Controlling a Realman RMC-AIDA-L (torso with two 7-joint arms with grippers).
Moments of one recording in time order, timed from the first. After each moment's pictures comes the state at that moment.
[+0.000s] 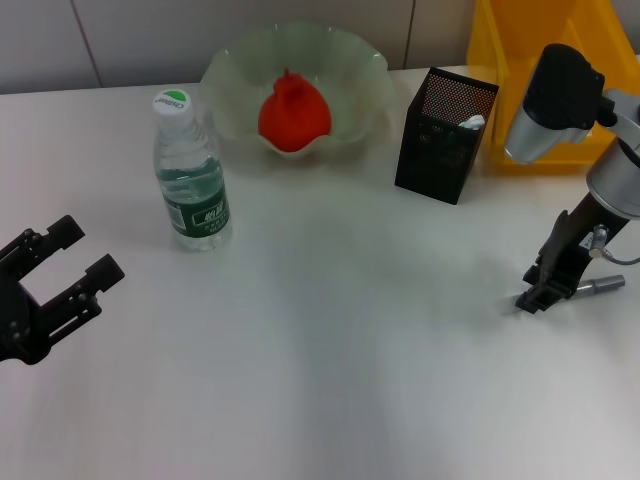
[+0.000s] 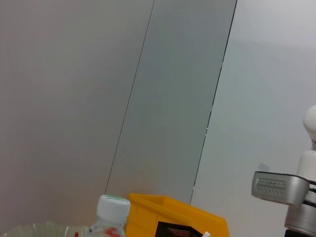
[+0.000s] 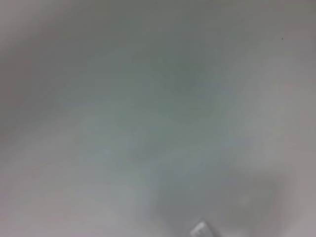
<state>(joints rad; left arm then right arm) -0.21 -2.06 0.71 0.48 1.52 1.75 -1.05 0.84 2.04 -1.01 -0.83 -2.87 -1.57 2.04</state>
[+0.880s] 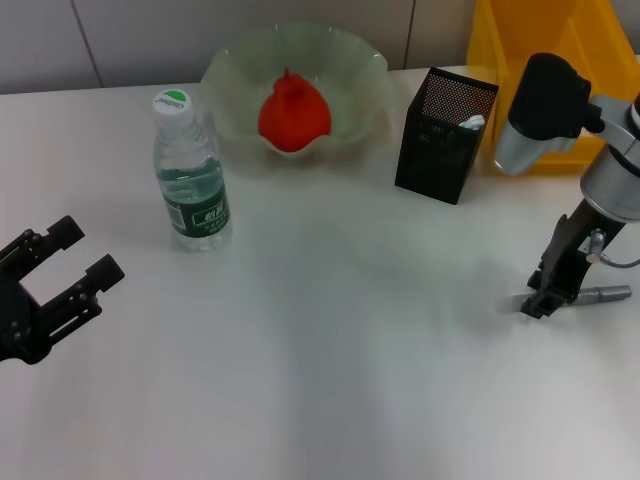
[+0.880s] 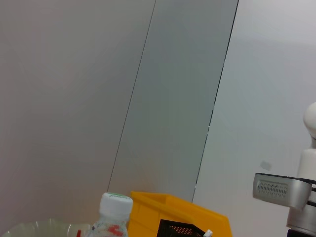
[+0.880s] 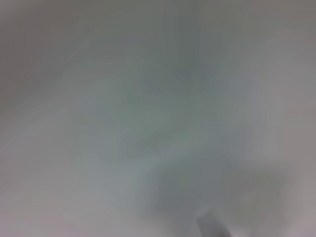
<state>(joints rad) -0.21 -2.06 0.71 0.48 1.52 1.75 -1.05 0.86 2.04 -1.07 -0.81 -2.89 -1.57 2.07</state>
